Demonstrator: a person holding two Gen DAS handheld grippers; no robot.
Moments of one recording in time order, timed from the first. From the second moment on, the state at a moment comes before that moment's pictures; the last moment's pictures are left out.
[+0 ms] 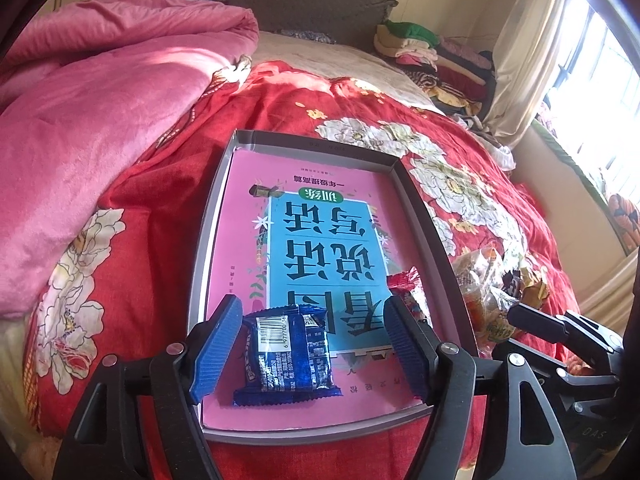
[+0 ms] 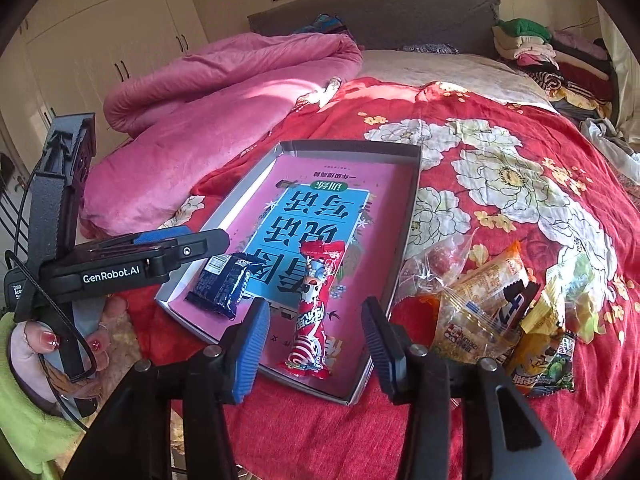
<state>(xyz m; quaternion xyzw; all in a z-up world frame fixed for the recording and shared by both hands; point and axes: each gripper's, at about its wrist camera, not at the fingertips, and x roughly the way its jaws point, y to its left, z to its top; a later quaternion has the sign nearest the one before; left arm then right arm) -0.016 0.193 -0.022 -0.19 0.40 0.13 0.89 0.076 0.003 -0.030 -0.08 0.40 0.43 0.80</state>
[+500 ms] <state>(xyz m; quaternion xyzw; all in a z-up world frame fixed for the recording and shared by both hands) -0.018 0.172 -0.006 -0.20 0.39 0.12 0.89 0.087 -0.025 -0.010 -0.06 0.37 0.41 0.83</state>
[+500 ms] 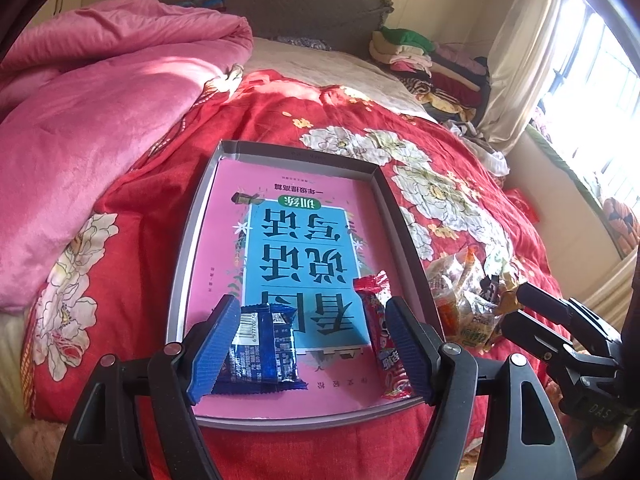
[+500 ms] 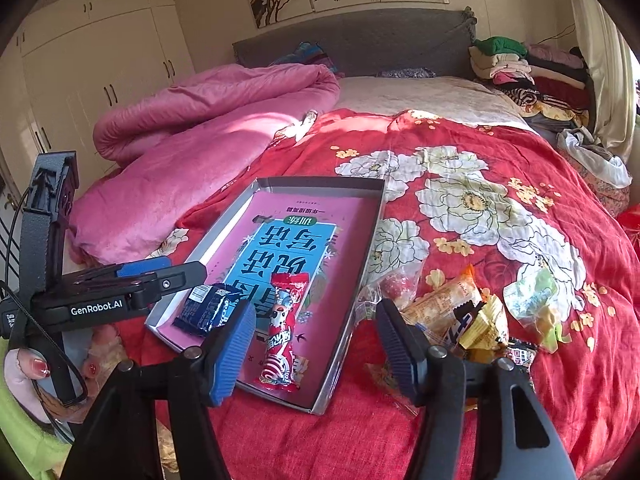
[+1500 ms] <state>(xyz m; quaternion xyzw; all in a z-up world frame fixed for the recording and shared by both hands) -0.021 0.139 0.019 -0.20 0.37 0.11 0.90 0.091 -0.076 0.012 -0.03 0.33 0.38 0.86</state>
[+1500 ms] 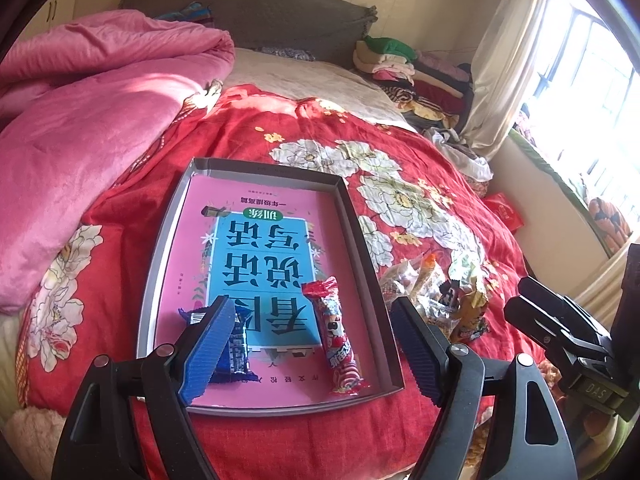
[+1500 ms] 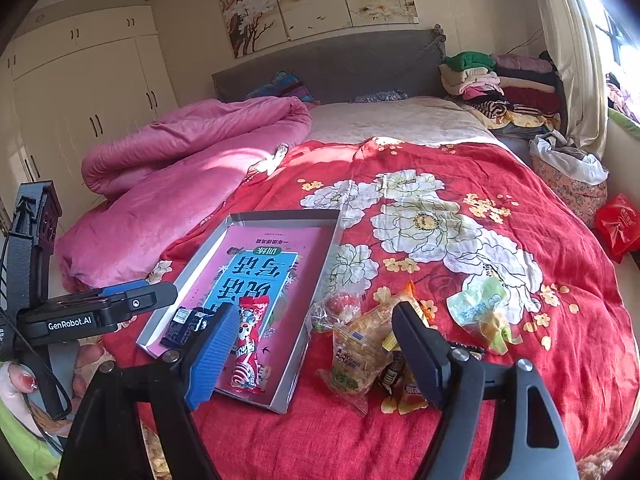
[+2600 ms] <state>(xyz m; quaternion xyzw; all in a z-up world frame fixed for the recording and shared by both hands) -0.005 0.076 0.021 -0.15 0.40 0.06 0.90 0.105 -0.124 -0.002 -0.05 0.36 0.33 0.87</state>
